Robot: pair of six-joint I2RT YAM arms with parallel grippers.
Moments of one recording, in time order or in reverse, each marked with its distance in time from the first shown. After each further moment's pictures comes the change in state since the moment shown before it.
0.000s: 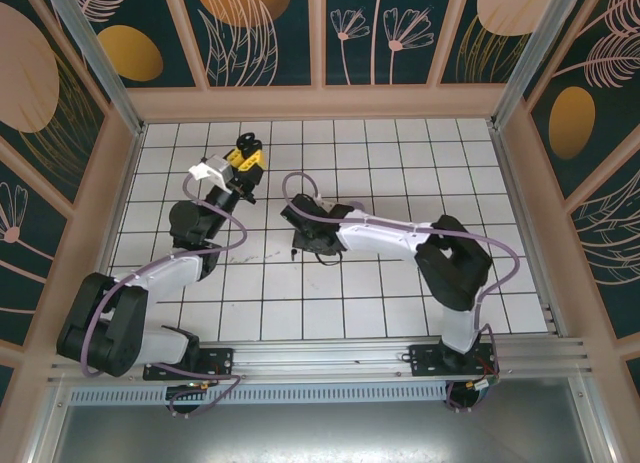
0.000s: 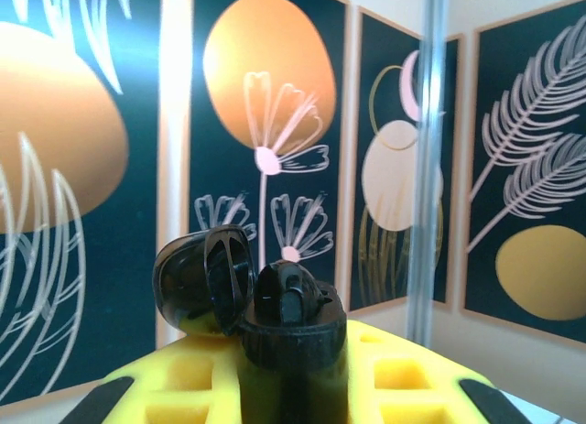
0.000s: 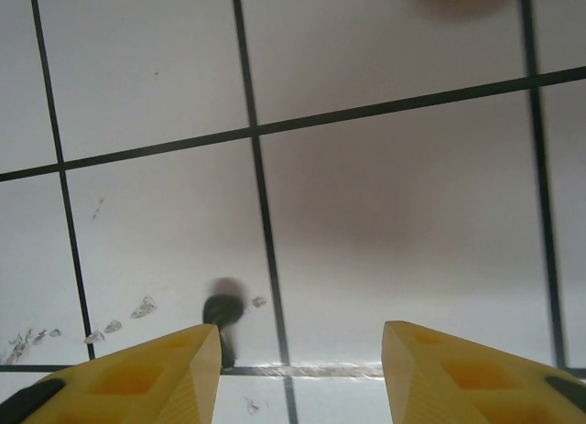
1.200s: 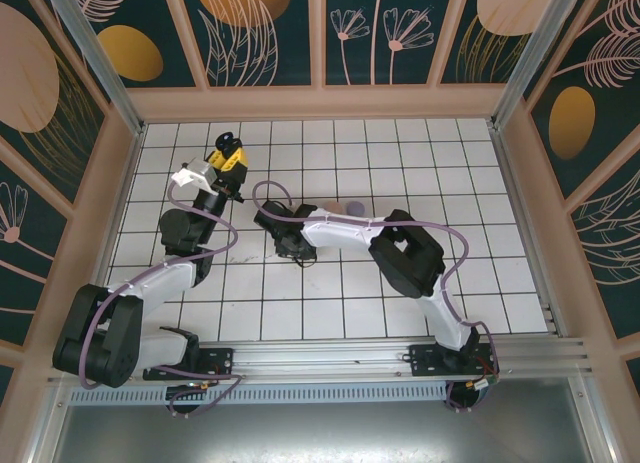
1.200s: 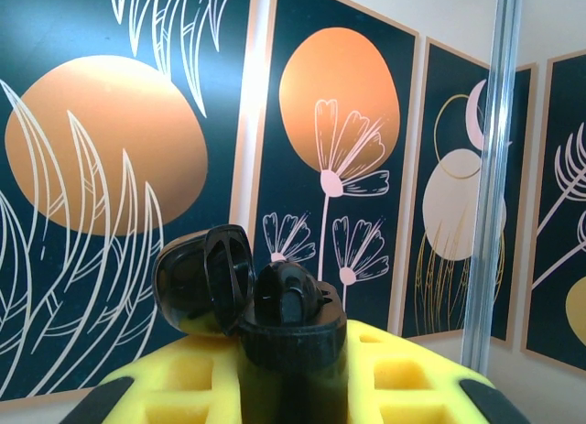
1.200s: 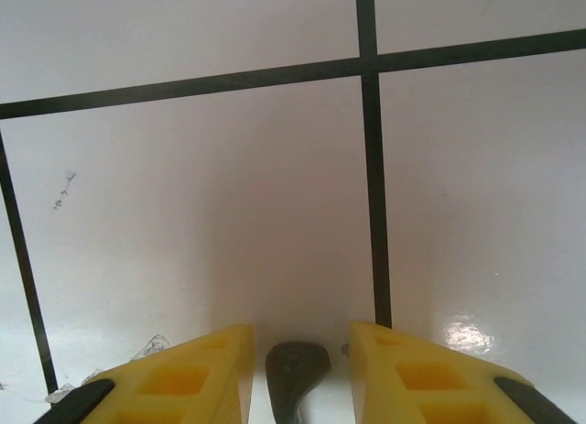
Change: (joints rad) left arm 0.047 -0.059 -0.056 0.027 -0.089 -0.022; right arm 0.048 0.279 0.272 -0.143 -0.019 -0.001
